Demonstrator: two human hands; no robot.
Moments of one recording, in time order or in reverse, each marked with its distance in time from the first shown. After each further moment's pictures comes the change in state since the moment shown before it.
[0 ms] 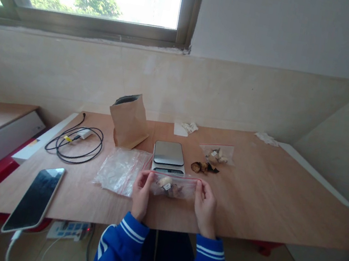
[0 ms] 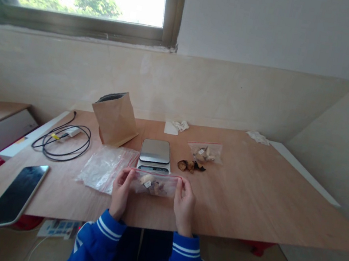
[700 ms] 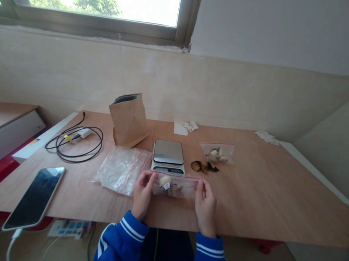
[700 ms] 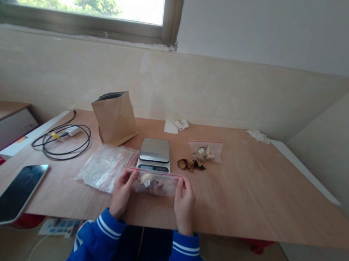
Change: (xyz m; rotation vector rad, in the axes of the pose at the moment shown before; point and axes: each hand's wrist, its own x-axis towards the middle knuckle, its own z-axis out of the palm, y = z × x) left_hand -0.001 -0.001 0.002 0.040 -0.064 0.002; right_hand -0.001 -0.007 -0.003 -0.036 -0.012 -0.005
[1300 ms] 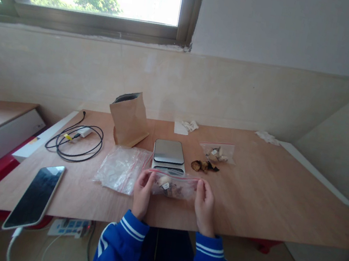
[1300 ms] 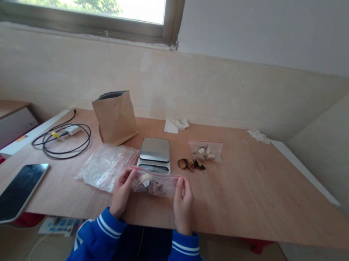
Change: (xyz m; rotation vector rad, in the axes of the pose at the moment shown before) left_hand -0.002 0.002 -0.001 -0.058 -0.014 -0.046; right_hand -0.003 -0.006 0.003 0.136 0.018 0.095
